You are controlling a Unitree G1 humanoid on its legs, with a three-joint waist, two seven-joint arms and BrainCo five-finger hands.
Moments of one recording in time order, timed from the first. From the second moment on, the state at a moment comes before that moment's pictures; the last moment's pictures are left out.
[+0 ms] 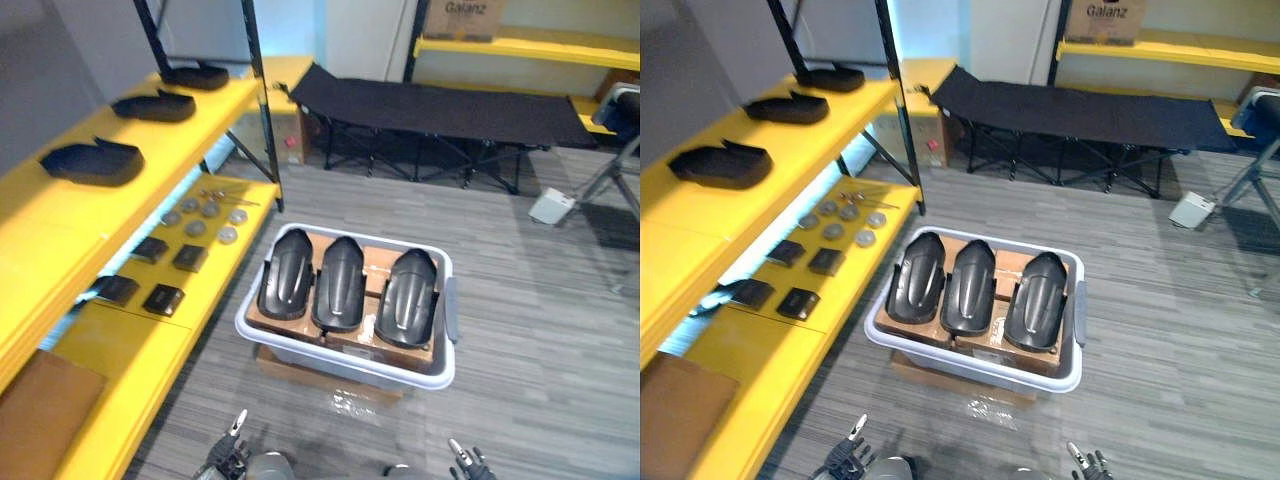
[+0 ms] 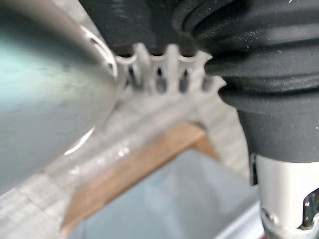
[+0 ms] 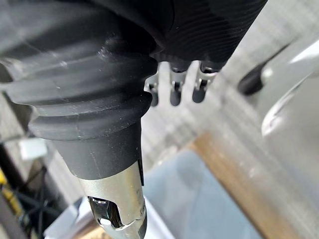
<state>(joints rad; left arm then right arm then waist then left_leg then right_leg) 0.02 0.03 0.40 1.01 -0.46 0.05 -0.08 0.23 0.03 -0.43 0.97 0.54 -0.11 0.20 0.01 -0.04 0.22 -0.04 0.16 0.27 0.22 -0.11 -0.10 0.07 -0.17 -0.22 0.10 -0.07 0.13</state>
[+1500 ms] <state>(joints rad) -0.28 0.16 -0.02 1.00 -0.36 -0.09 -0.04 -0.69 -0.52 -0.27 0.96 0.57 0.03 -0.47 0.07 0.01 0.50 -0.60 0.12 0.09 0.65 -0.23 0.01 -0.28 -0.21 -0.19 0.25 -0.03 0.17</state>
